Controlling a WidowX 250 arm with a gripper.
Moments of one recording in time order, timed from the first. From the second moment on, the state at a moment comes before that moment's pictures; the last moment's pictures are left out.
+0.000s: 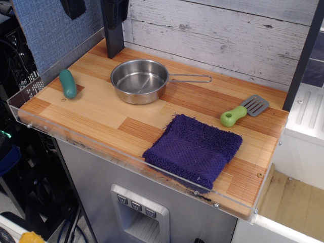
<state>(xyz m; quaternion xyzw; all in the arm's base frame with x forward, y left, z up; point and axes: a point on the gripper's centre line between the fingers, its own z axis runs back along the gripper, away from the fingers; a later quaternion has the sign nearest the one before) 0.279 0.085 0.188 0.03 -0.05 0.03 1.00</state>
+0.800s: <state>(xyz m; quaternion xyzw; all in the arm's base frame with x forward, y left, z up) 0.305 0.020 0.152 0.02 -0.06 0.03 1.00</state>
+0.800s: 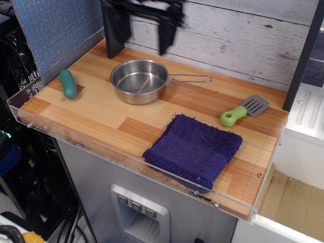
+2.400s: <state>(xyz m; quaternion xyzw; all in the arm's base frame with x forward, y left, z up) 0.378 -0.095 0.030 0.01 0.01 -0.08 1.00</state>
